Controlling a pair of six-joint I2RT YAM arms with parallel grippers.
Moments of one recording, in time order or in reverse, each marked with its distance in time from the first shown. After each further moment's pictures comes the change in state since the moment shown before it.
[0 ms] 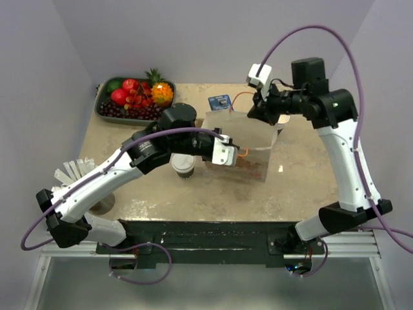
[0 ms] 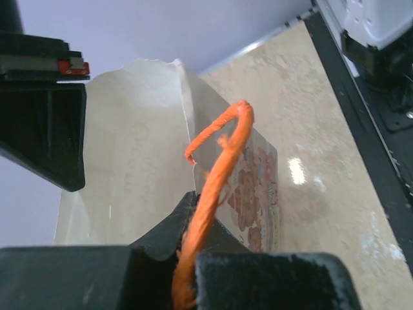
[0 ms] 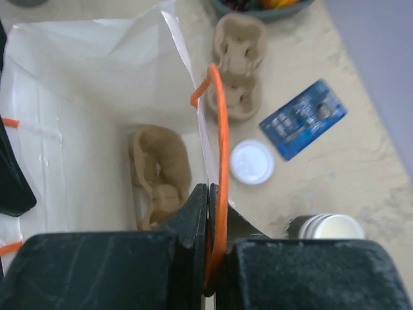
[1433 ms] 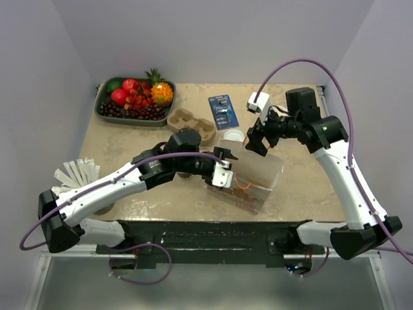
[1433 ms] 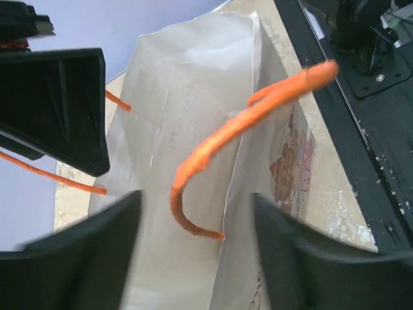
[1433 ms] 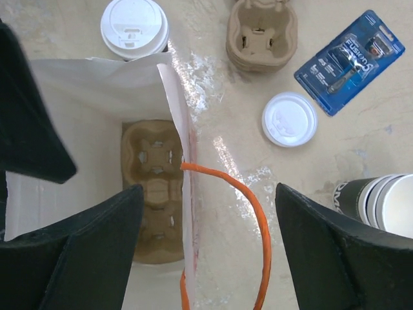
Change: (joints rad) left arm -0.047 -0.082 -0.327 0.193 -0.029 0.016; right arm 0.000 -0.224 -0.450 0.198 0.053 0.076
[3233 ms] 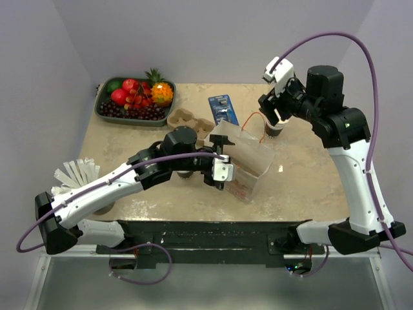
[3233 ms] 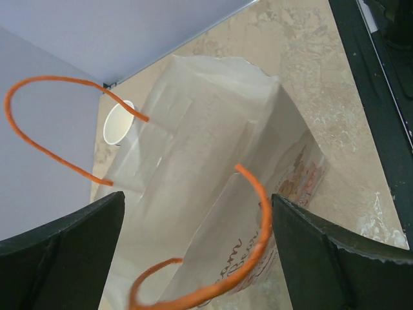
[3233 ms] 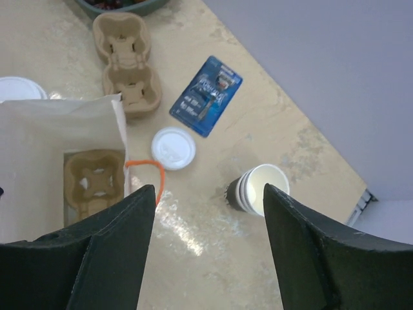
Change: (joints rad) left arm 0.000 -0.010 0.029 0.003 -0.124 -0.014; right arm -0.007 0.052 0.325 0.050 0.327 0.034
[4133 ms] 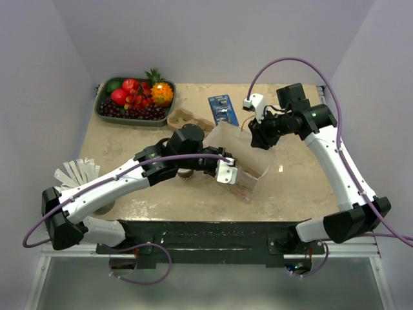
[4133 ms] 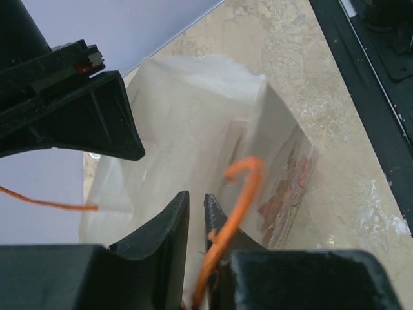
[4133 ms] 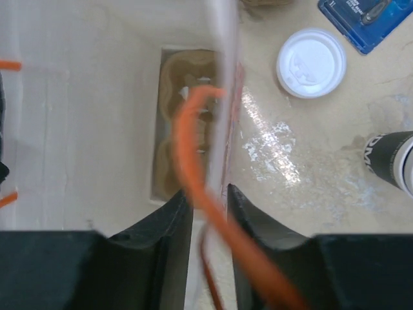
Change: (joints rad) left arm 0.000 0.053 0.045 -0.047 0.055 0.076; right arm -0.008 0.086 -0.256 -0.203 -0.254 -0.028
